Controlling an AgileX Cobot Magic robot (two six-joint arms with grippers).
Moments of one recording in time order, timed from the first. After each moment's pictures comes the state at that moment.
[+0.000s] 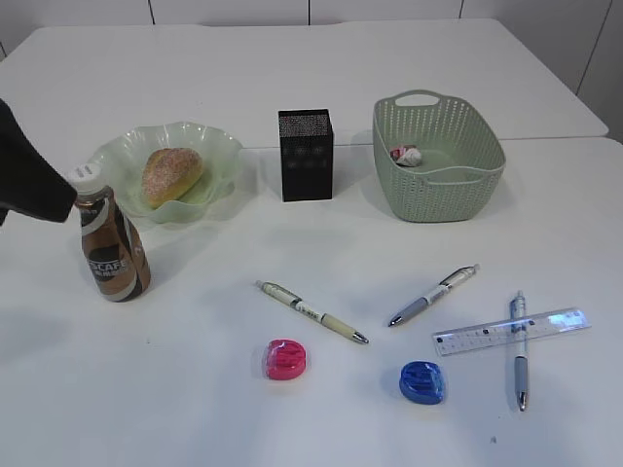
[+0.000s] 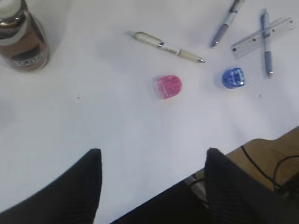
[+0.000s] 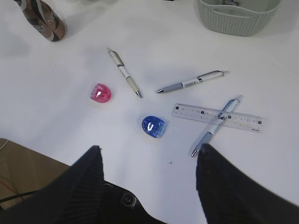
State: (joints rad) left arm -0.31 1.19 -1.10 -0.33 1.06 -0.02; right arm 0.10 0.91 -1.17 0.31 1.26 -0.19
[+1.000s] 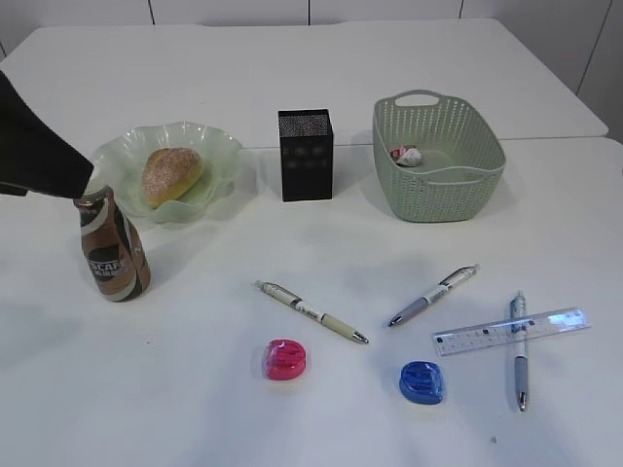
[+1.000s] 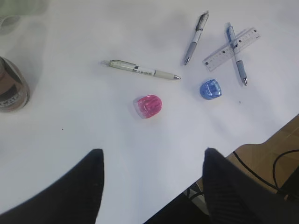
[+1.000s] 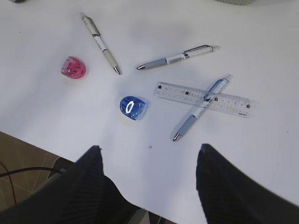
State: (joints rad) left arm -0.36 1.15 -1.10 -0.40 1.00 0.09; right arm 0.13 1.06 -1.17 0.24 1.26 -0.21
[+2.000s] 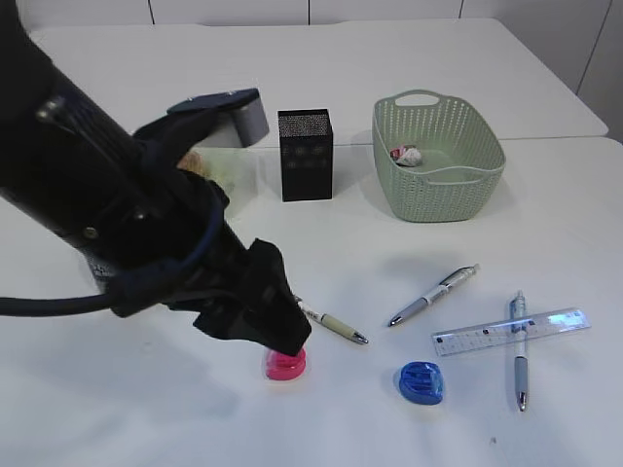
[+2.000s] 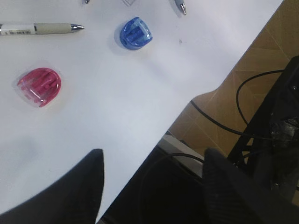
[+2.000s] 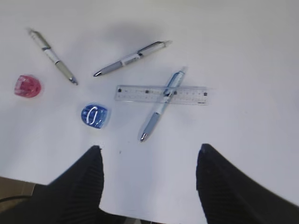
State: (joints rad) left arm -0.70 1.50 -1.10 -0.51 0.85 0.18; right arm 0.13 1.06 -1.17 0.06 1.24 -0.01
